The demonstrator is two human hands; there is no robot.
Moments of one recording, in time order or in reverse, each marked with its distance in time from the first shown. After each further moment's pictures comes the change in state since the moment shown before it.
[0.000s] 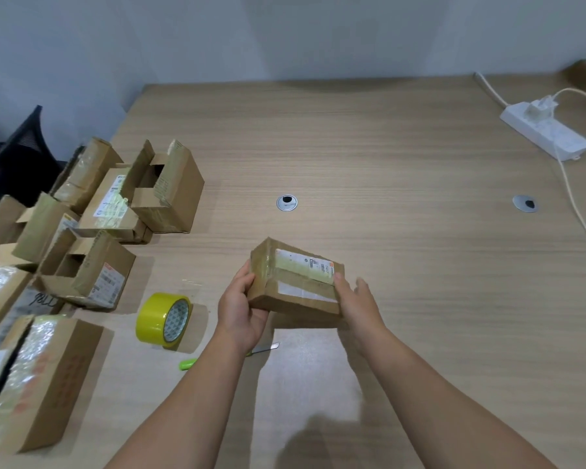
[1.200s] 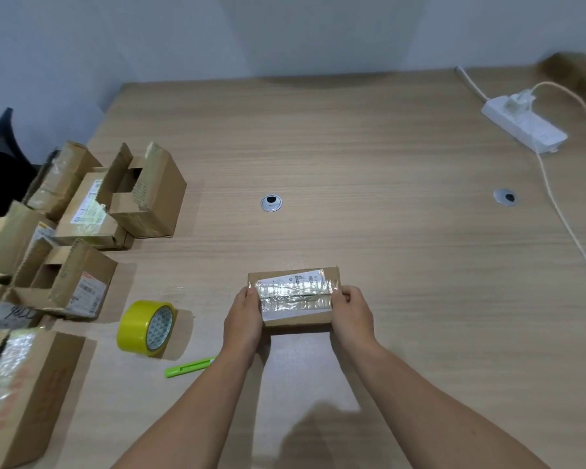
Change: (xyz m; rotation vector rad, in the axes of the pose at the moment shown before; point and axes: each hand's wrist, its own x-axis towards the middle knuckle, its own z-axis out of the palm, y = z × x) left_hand 0.005 -0.044 -0.001 0.848 0.293 0.082; right_hand 0.017 0.029 -0.016 -0.188 0.168 -0.114
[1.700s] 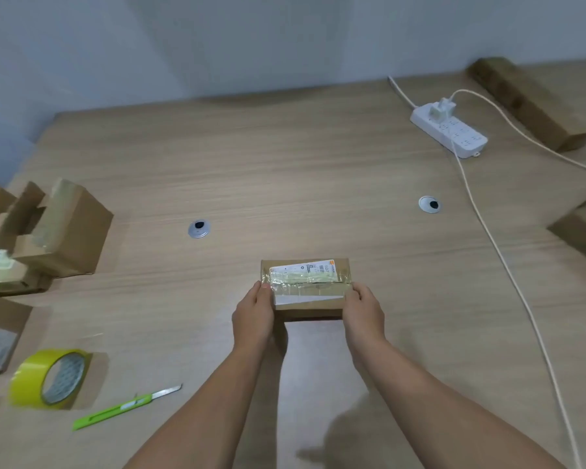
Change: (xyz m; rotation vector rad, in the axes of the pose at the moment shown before) left_hand -0.048 0.077 0.161 -0.003 -0.058 0.104; right_hand 0.064 0.007 -0.151 0.072 0.156 0.121
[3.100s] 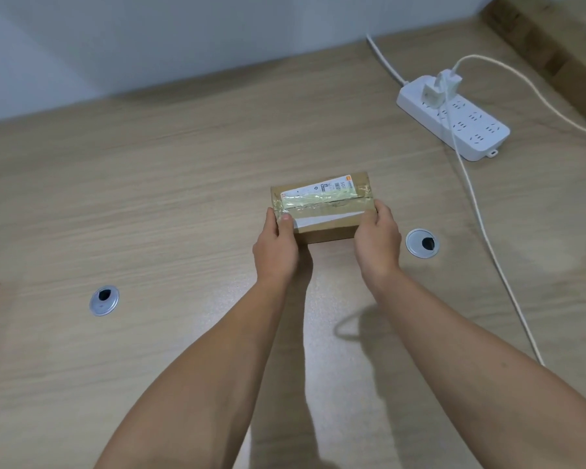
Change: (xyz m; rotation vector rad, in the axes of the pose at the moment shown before) left_hand 0.185 0.146 0.231 0.070 -0.048 0.136; right_hand 0.289 -0.137 -0.051 0.185 0.120 -0.194
